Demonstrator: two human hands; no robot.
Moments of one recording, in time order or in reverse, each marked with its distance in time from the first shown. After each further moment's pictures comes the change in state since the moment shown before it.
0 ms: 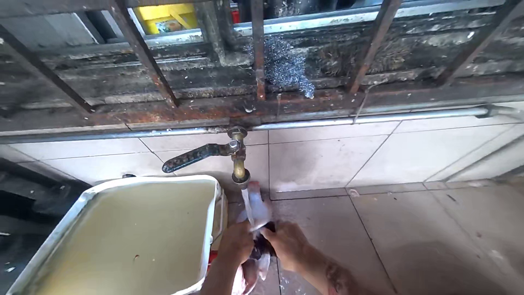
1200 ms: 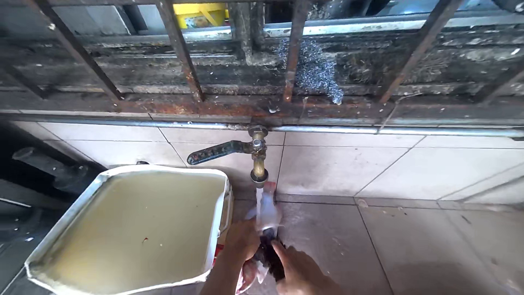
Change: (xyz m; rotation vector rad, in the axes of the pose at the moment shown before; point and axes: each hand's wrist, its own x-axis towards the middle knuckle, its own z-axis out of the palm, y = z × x) left_hand -0.001 0.003 -0.005 0.045 -0.048 0.004; right_hand -0.034 -0.018 0.009 0.226 -0.209 0.239
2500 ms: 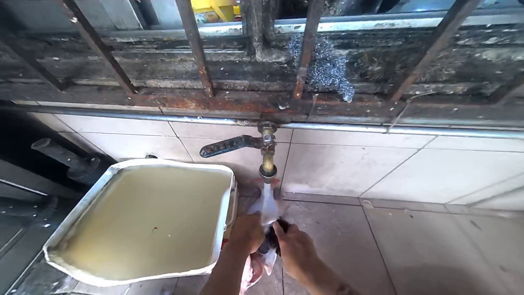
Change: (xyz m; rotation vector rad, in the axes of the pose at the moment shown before) left_hand -0.002 0.001 -0.002 -0.001 0.018 0.024; right_hand 0.019 -0.019 -0.014 -0.146 0.175 0.108
